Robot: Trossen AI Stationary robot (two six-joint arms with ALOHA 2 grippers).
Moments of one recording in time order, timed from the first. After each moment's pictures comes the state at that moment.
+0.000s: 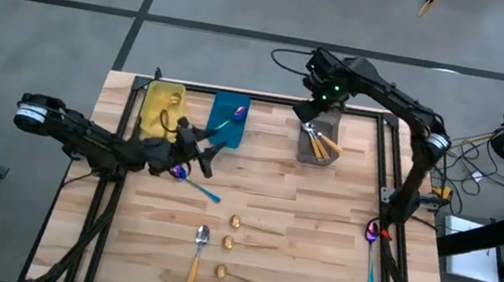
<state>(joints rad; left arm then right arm) -0.05 1.25 0.34 0.89 -0.67 -0.11 -0.67 1.79 1.75 -1.21 -0.18 0.16</state>
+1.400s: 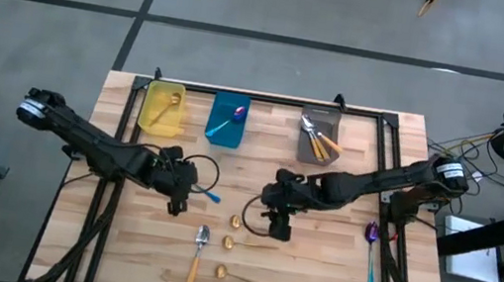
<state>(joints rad) -0.32 1.25 0.82 -0.76 -0.38 -0.52 0.20 1.62 1.20 -0.48 0.04 0.23</state>
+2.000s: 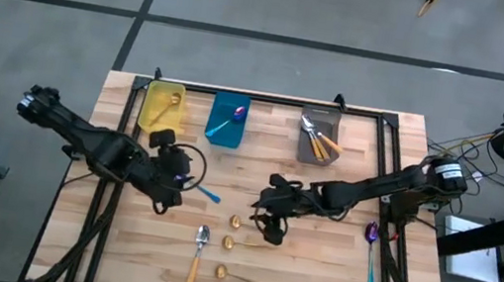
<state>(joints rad) -0.44 1.23 1.23 -1.08 -0.63 -0.52 0.21 1.64 1.01 0.00 0.06 0.22</state>
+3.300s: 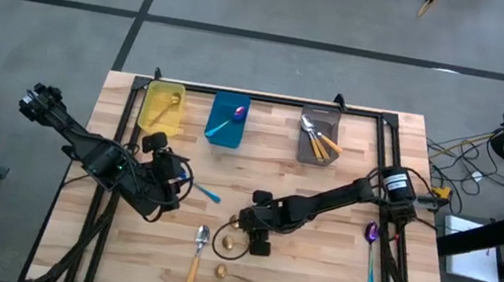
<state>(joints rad) -0.55 1.22 1.21 -1.07 -0.81 -0.65 0.25 2.07 1.31 -0.33 0.06 0.16</state>
